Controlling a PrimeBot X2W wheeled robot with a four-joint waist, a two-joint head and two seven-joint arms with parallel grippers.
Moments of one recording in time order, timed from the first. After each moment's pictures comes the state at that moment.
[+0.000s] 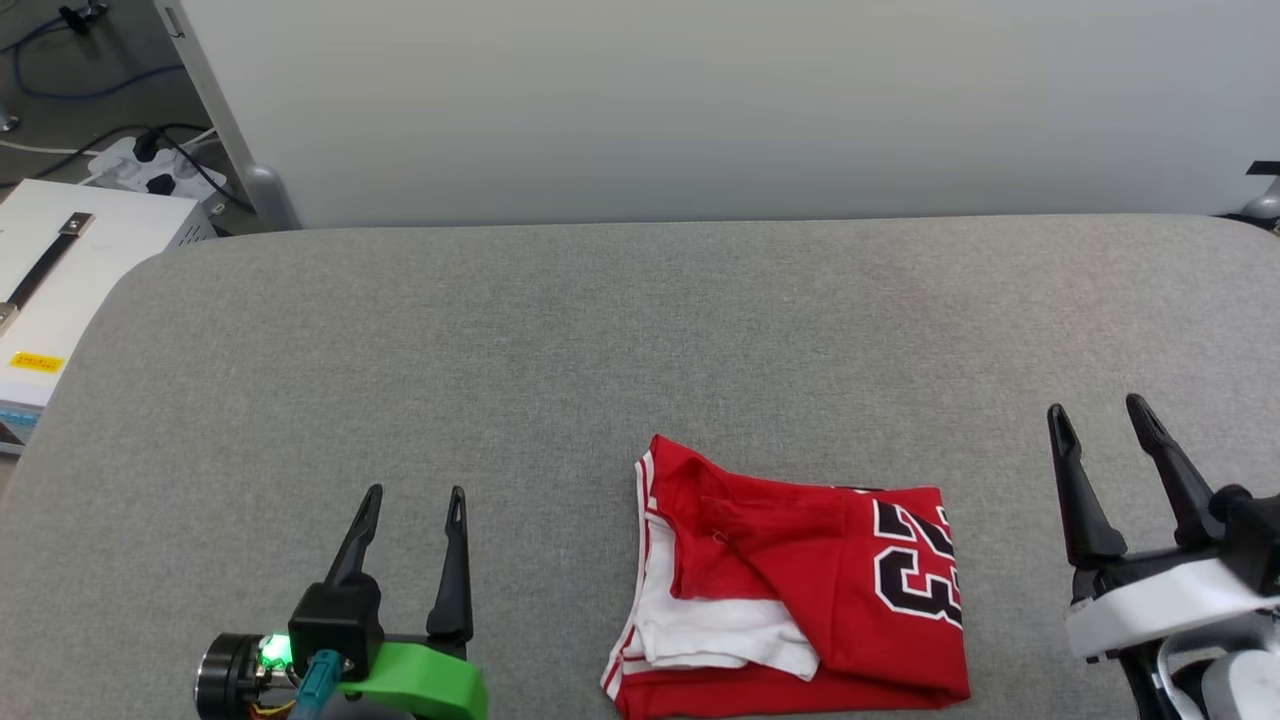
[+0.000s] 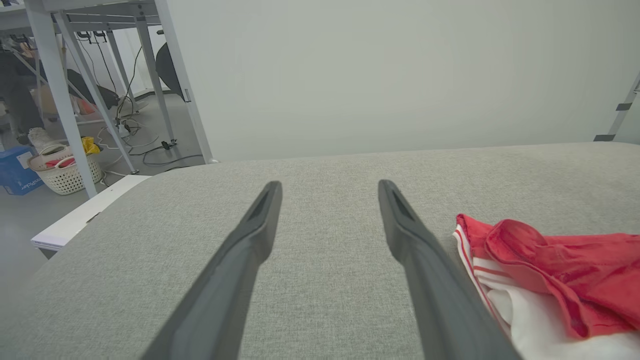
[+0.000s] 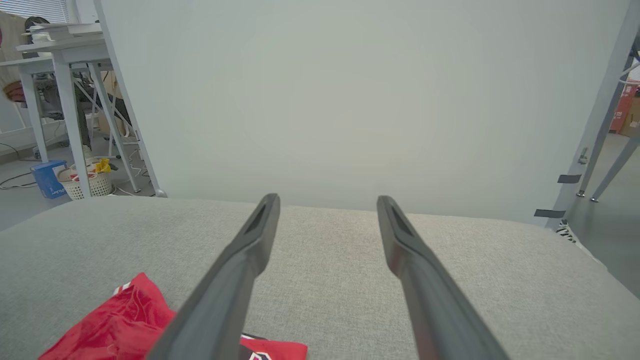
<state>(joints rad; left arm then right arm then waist) 0.05 0.06 -0.08 0.08 -0.05 -0.02 -0.26 -0.05 -0.26 0.06 0.07 0.31 0.13 -0.25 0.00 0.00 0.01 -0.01</state>
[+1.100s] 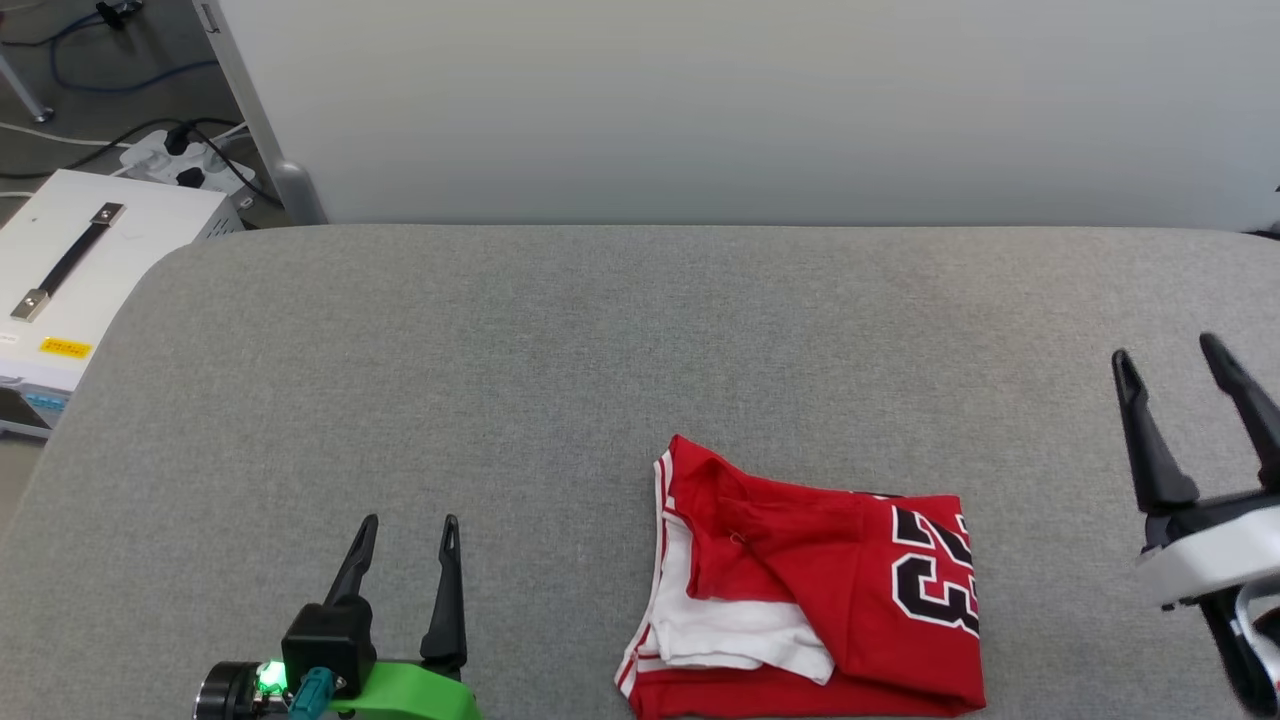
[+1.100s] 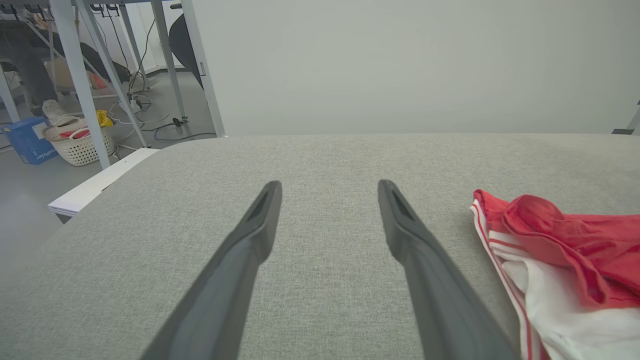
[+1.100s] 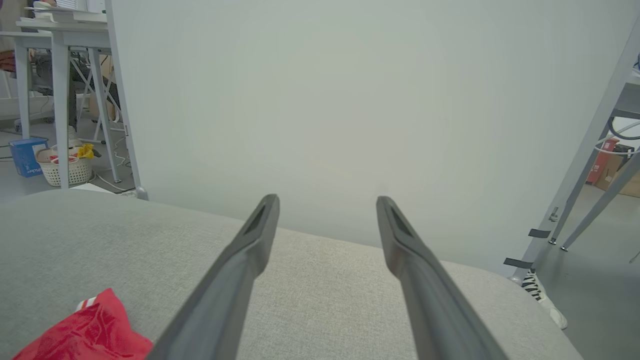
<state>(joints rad) 0.08 0.06 -0.06 0.11 -0.07 -0.03 -0.26 -0.05 -0.32 0.00 -0.04 0.25 0.13 -0.18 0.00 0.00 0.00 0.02</state>
